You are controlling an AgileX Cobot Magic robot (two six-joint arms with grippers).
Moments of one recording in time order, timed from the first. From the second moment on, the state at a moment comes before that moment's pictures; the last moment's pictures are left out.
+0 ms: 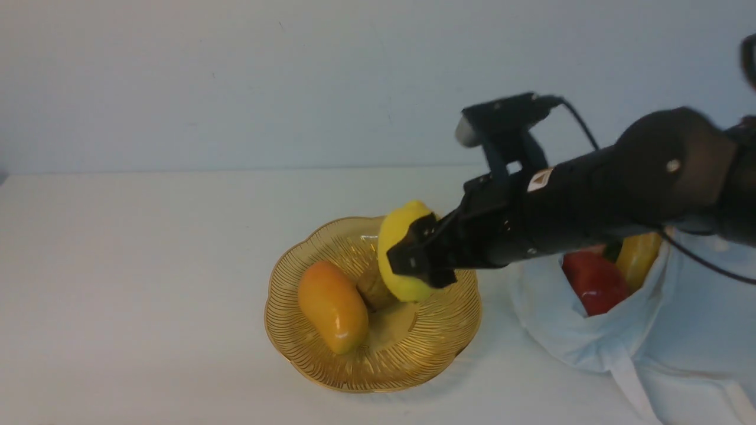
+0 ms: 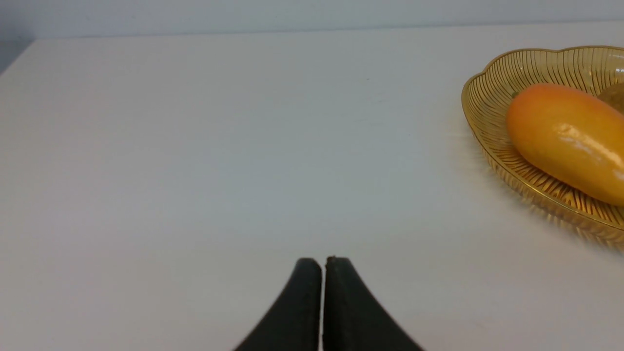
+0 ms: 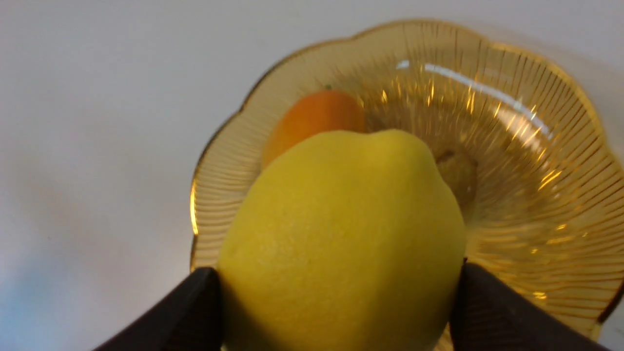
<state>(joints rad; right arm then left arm) 0.57 1.65 -1.13 0.63 0.54 -0.46 -0.03 -0.01 0.03 -0.05 0.38 0.04</state>
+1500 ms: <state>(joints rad) 0.51 0.79 -1.17 0.07 0.94 0.10 -0.03 -0.01 0.03 -0.05 0.38 0.04</state>
